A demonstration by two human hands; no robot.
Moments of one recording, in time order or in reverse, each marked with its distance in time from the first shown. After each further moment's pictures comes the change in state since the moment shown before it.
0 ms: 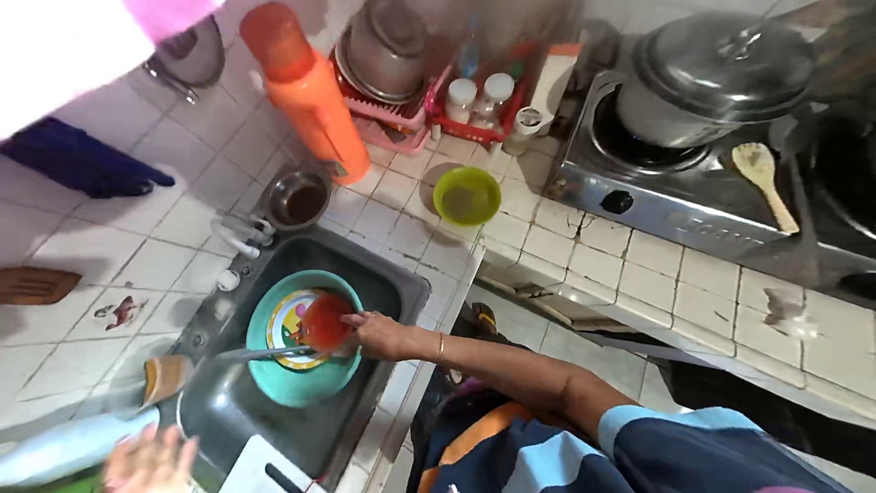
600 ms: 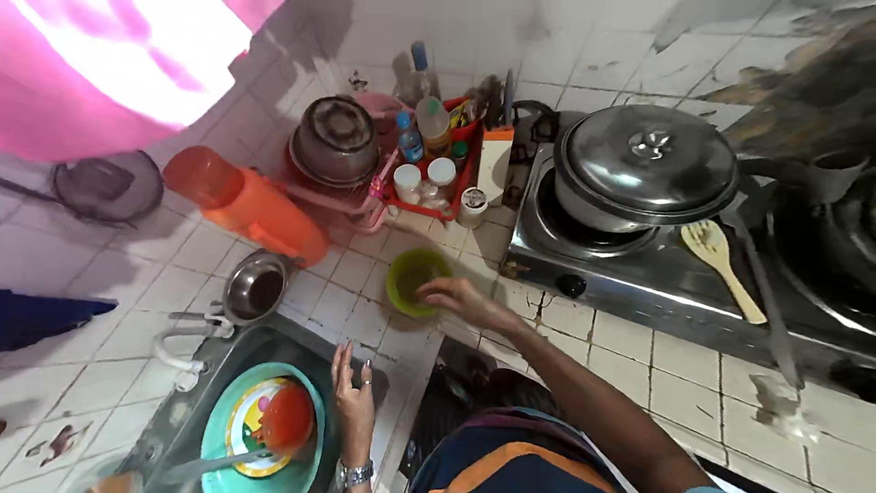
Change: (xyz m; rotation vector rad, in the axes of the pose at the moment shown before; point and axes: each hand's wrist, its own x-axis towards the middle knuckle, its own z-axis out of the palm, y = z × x) left_hand -0.040 -0.055 0.409 0.438 -0.321 0.399; right_hand -0.196 0.126 -0.258 0.330 0.577 0.111
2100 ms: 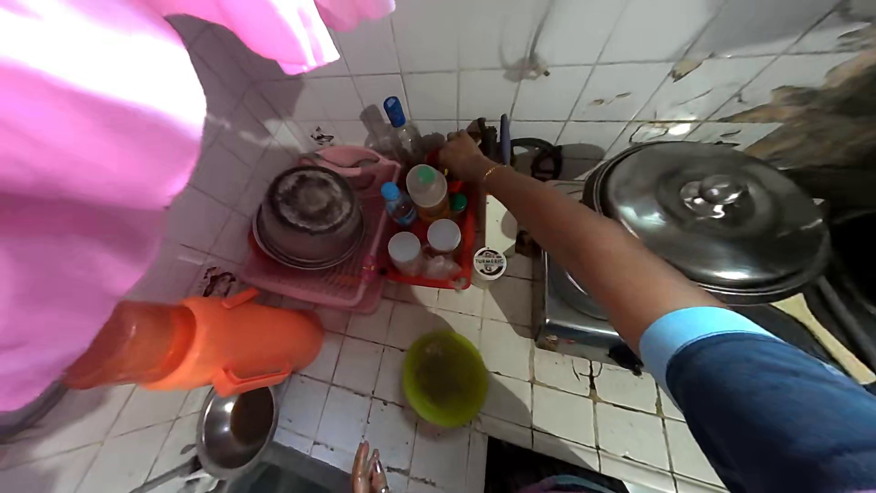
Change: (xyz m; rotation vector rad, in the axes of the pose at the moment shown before) left_hand 0.070 -0.035 0.031 -0.218 -0.062 -0.352; right_hand 0.320 0.067 -0.292 -1.328 0.110 0.214
